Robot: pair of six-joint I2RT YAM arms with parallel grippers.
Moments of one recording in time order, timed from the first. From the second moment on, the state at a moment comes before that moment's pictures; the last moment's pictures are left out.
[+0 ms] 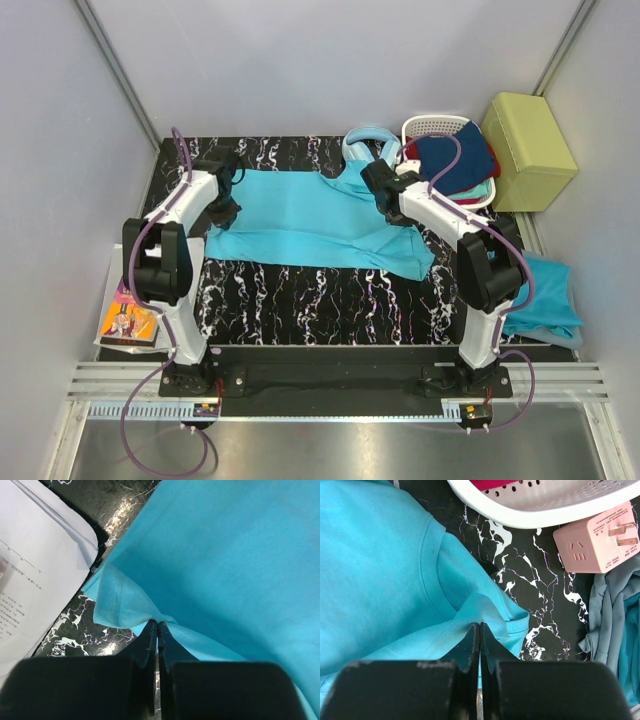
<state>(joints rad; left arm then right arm) -0.13 1.87 1.51 -0.96 -0.32 -0.79 0.50 1.89 1.51 -0.87 0.66 0.63</state>
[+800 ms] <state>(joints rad) -0.14 1.98 1.54 -0.95 -0.37 -0.79 0.49 2.03 1.66 -0.85 0.65 0.58</state>
